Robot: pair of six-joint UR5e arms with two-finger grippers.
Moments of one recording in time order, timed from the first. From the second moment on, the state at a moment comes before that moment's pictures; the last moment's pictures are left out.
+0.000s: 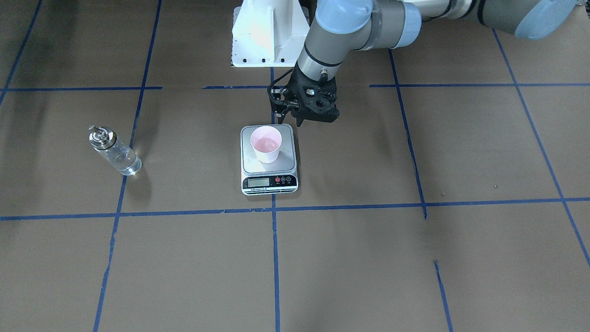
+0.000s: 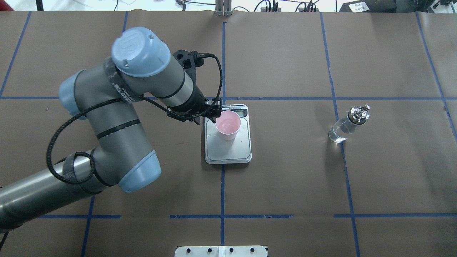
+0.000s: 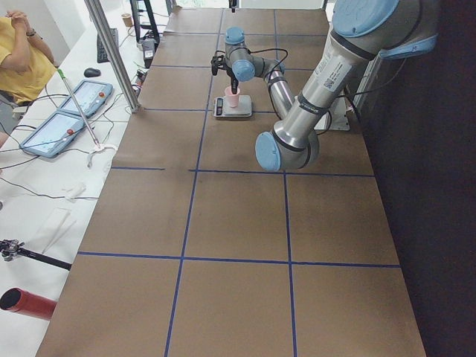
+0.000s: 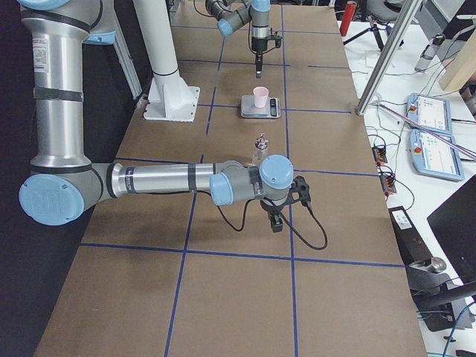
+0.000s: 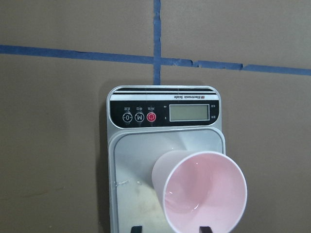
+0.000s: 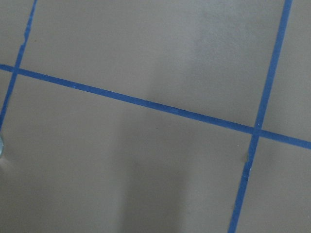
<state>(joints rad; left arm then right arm) -0.63 -2.29 -1.77 -1.66 -2.05 -1.25 1.45 -1.62 1.70 -1.34 2.46 0.04</state>
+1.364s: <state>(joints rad) -0.82 -2.06 -1.95 -1.65 -2.05 -1.15 0.54 -1.89 2.04 -0.67 1.62 1.15</state>
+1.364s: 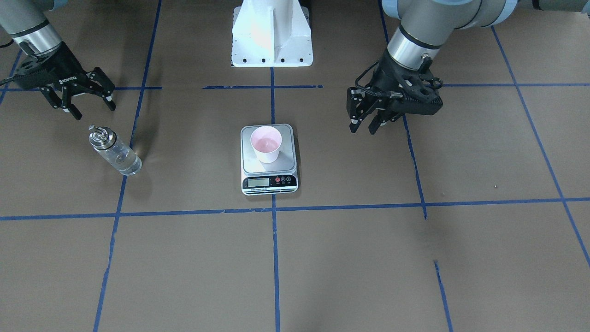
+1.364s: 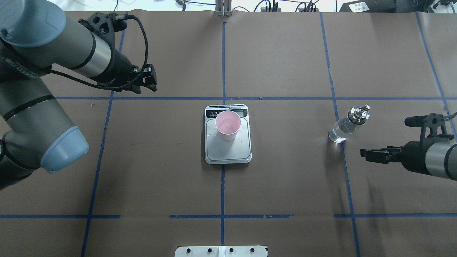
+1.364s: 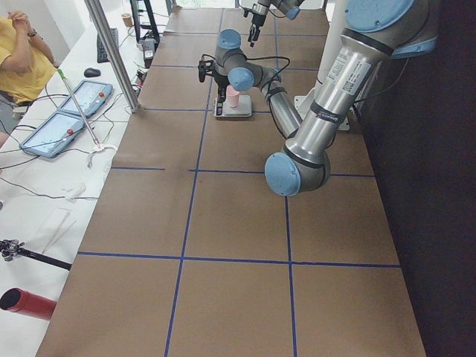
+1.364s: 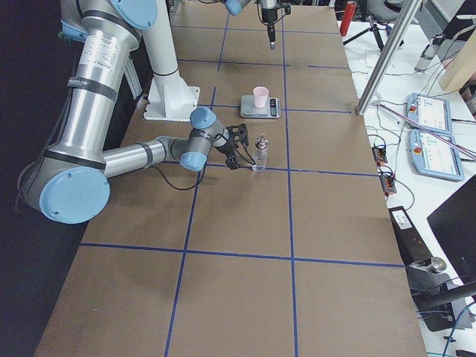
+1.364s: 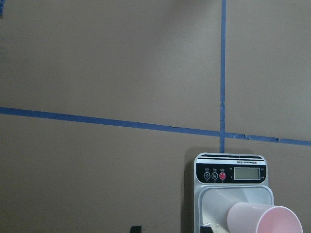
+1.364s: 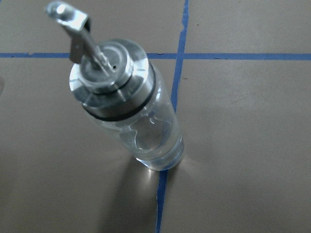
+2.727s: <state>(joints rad) -0.91 -1.94 -1.94 -1.65 -2.03 -0.89 0.37 -1.70 1.97 -0.95 1.02 1.27</state>
